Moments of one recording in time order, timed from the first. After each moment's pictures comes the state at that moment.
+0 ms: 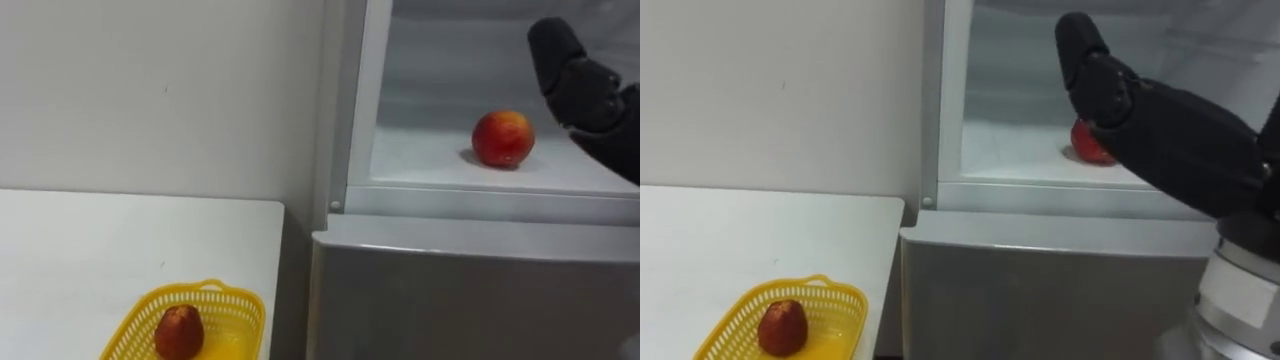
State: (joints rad) left arm 0.26 0.21 0.03 1.13 0.44 0.00 0.08; right arm -0.26 -0.33 -0.03 -0.52 -0.22 -0.29 -0.57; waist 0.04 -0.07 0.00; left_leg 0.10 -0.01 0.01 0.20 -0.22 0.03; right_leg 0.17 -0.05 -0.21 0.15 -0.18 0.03
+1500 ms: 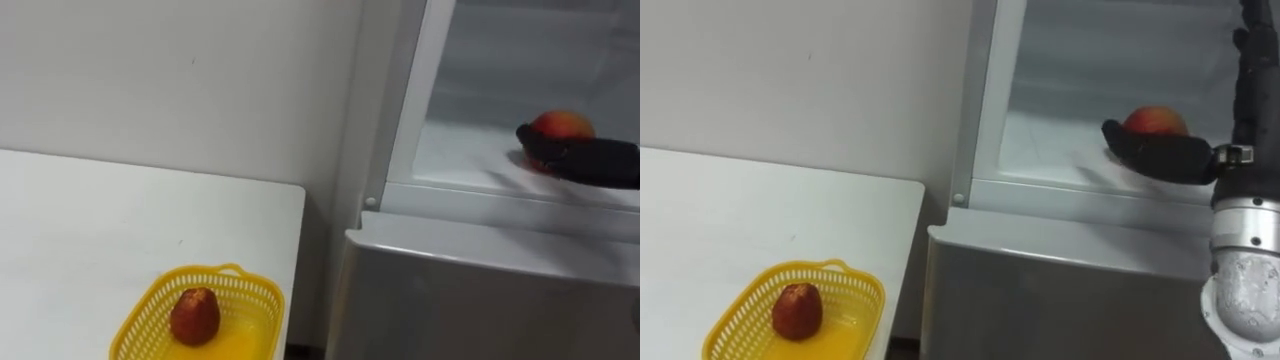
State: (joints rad) left arm 0.28 0.22 0.07 1.03 0.45 0.05 -0.01; right arm -0.47 -0.54 -0.10 0.07 0.03 -0.11 -0.42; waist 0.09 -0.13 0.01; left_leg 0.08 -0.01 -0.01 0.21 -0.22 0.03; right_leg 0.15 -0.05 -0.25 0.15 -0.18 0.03
